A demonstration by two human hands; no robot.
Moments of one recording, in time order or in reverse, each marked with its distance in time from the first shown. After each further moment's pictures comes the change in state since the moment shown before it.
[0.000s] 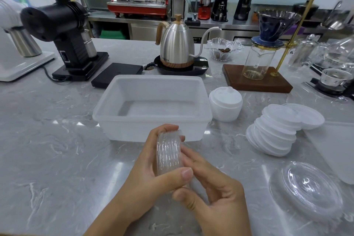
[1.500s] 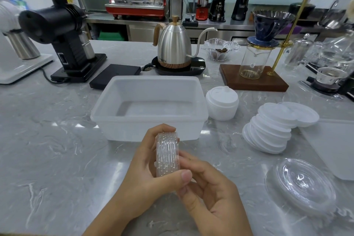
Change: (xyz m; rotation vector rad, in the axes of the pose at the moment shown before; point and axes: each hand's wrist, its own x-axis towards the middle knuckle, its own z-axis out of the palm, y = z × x) left_hand -0.004 0.016 0.011 0.050 0.023 0.105; right_hand -0.008 -0.009 -0.003 0.019 -0.060 0.115
